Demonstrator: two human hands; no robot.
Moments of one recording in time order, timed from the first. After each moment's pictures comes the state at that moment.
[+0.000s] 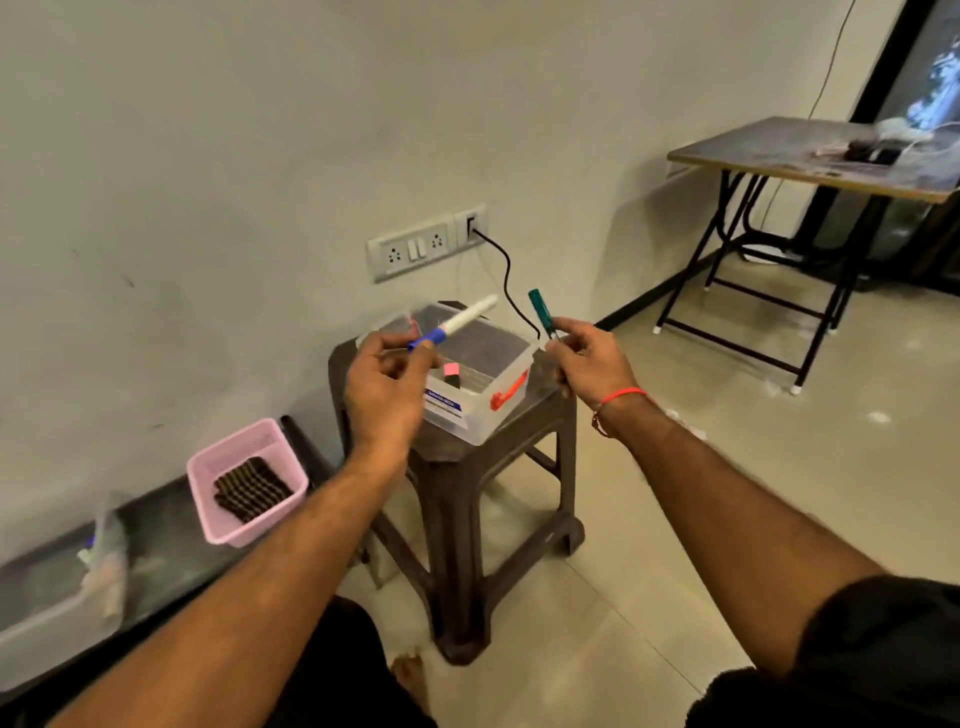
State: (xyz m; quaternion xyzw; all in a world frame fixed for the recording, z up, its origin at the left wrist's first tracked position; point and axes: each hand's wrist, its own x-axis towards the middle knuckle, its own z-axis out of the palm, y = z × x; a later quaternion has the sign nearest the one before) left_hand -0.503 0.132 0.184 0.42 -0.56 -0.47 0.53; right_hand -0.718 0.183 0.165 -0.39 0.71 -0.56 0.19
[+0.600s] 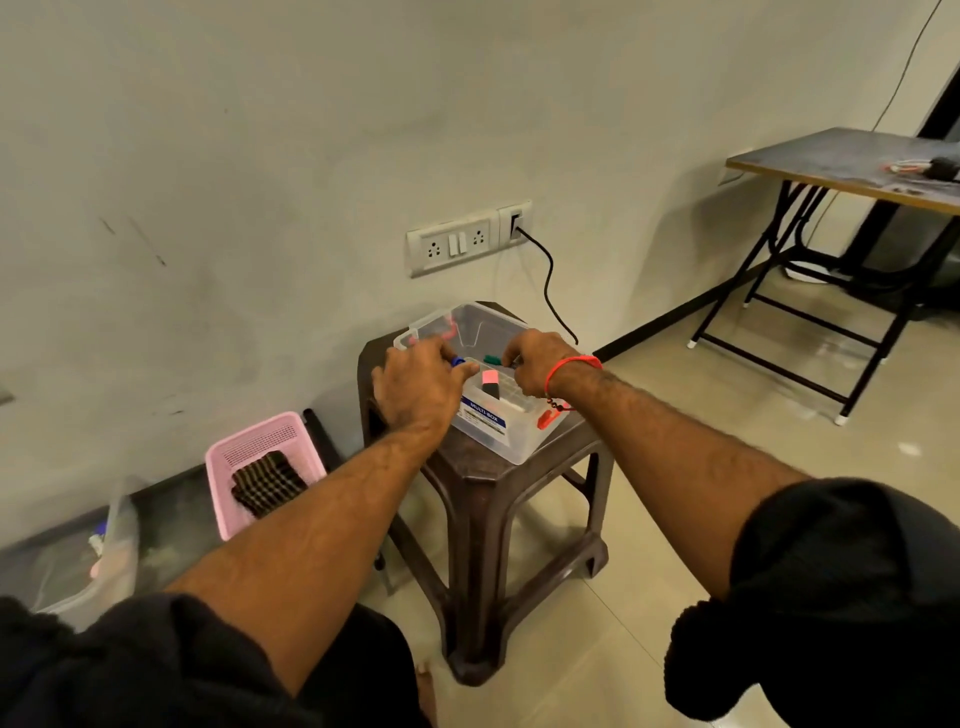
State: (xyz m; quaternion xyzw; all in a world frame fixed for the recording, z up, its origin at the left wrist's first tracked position) left_hand -0.521 0.022 0.131 0.55 -0.75 -0.13 0.33; right_hand -0.668 0.076 0.177 -0.57 0.80 -0.15 0.15
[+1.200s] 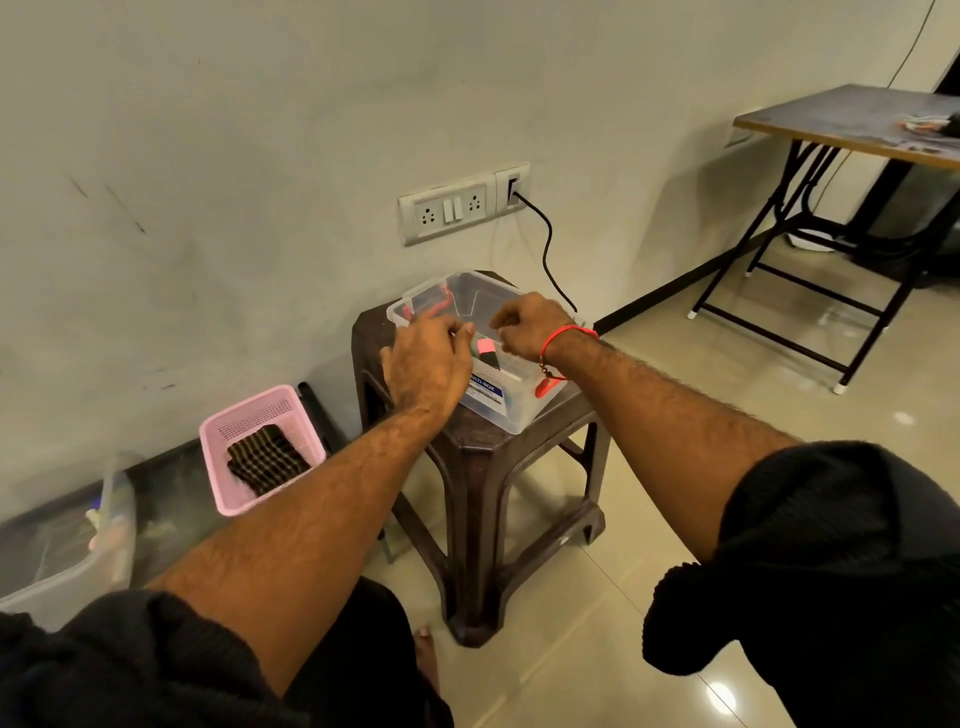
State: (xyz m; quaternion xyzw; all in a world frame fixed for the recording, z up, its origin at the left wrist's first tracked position) left_hand -0.527 0.036 0.127 0.52 -0.76 -0.16 0.35; right_hand -0.670 0.064 0.165 -0.54 0.78 -0.26 0.18
